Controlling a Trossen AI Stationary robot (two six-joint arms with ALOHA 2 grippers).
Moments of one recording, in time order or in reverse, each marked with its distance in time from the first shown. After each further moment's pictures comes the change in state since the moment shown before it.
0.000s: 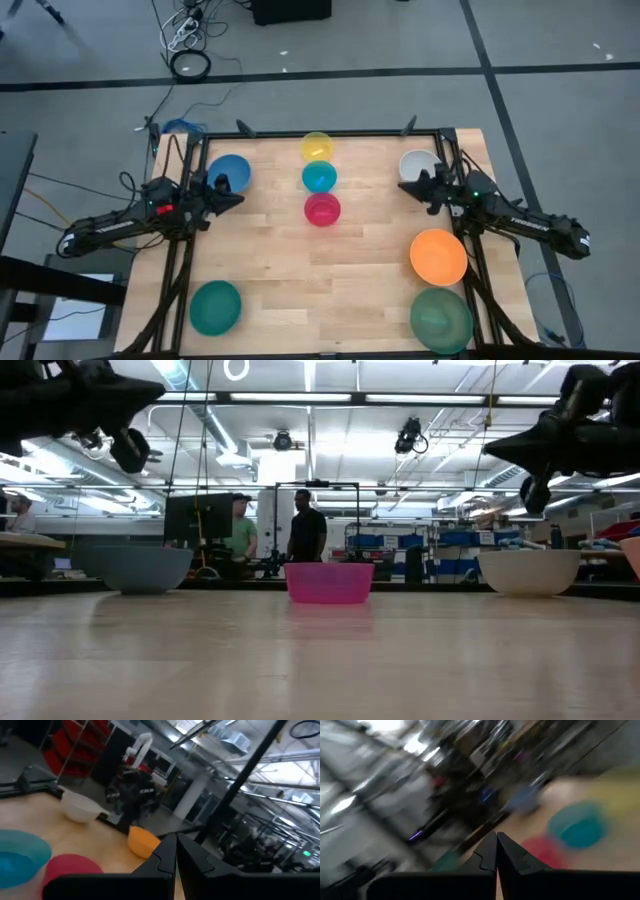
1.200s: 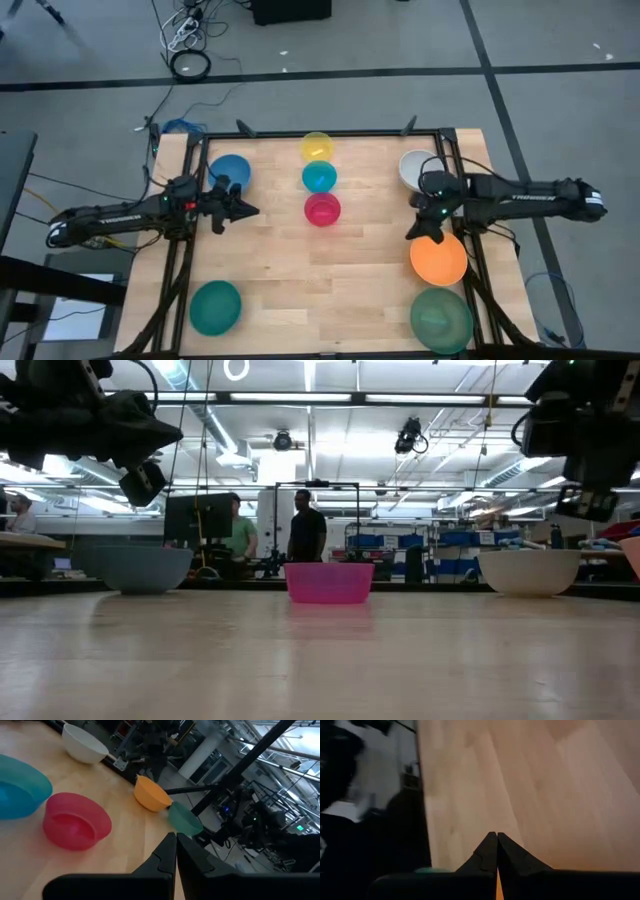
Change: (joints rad) left arm 0.000 0.314 0.000 0.059 0.095 -0.033; right arm 0.263 0.496 0.437 -0.881 -0.251 -0.189
